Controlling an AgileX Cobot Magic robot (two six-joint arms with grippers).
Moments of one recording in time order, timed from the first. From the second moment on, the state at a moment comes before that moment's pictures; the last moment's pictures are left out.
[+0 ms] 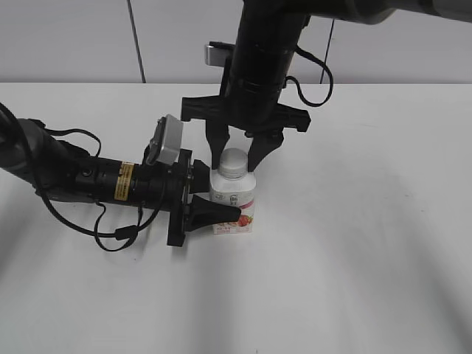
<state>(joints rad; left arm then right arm) -0.26 2.35 -1.15 1.51 -1.20 -0.51 0.64 2.16 -1.84 0.23 1.22 0.42</state>
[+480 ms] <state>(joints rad) -0.26 2.35 -1.15 1.51 -1.20 -0.51 0.64 2.16 -1.84 0.23 1.22 -0.25</state>
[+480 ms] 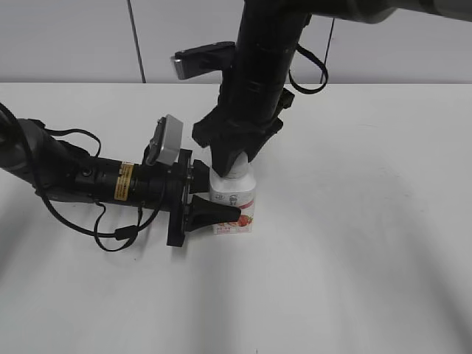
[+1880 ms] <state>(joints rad) -0.26 2.35 -1.15 1.51 -1.19 -0.51 0.64 2.16 -1.85 0.23 1.22 -1.03</state>
